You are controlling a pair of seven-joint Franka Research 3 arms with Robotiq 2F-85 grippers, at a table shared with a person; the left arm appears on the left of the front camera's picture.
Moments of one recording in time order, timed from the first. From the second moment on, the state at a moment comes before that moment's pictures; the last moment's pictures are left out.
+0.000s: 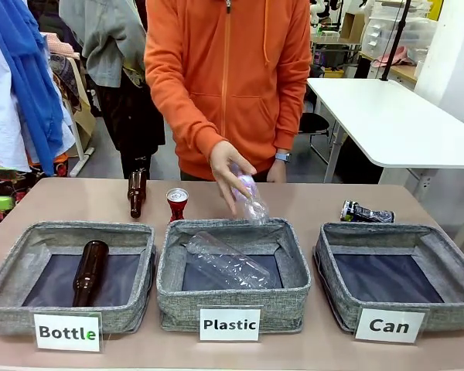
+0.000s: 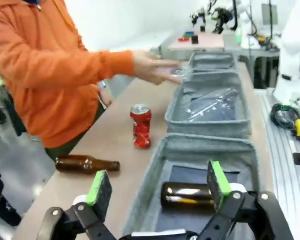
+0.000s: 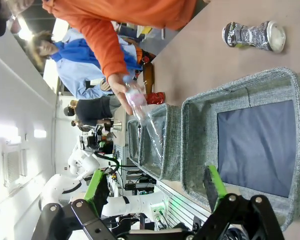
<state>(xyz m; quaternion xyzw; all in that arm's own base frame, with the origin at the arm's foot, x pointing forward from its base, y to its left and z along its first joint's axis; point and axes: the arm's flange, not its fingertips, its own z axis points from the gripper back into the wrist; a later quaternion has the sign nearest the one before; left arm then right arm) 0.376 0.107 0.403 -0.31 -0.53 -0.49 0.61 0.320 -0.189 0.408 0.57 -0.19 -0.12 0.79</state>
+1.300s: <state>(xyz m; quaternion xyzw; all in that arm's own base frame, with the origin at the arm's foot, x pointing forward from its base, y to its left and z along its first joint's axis) 0.305 0.206 0.399 -0.31 -0.61 -0.41 0.61 0.320 -0.189 0.408 0.57 -0.19 -0.12 0.79</state>
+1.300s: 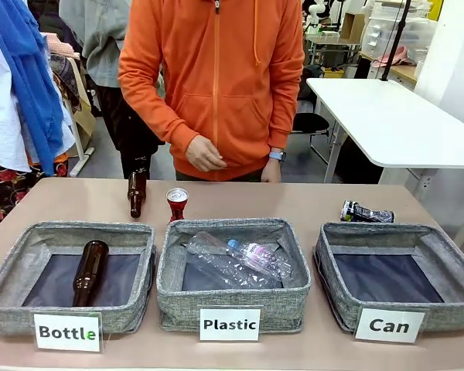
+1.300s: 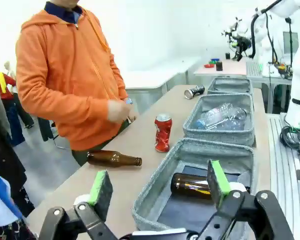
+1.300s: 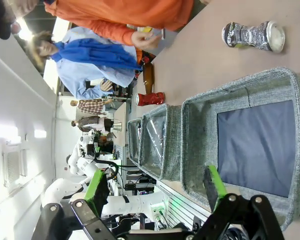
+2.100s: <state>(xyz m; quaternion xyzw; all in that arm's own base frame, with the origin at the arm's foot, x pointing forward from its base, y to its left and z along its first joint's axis) 0.461 -0.018 0.410 -0.27 -0.50 -0.54 0.63 0.320 -0.189 0.408 0.57 -0.19 -0.12 0.79</state>
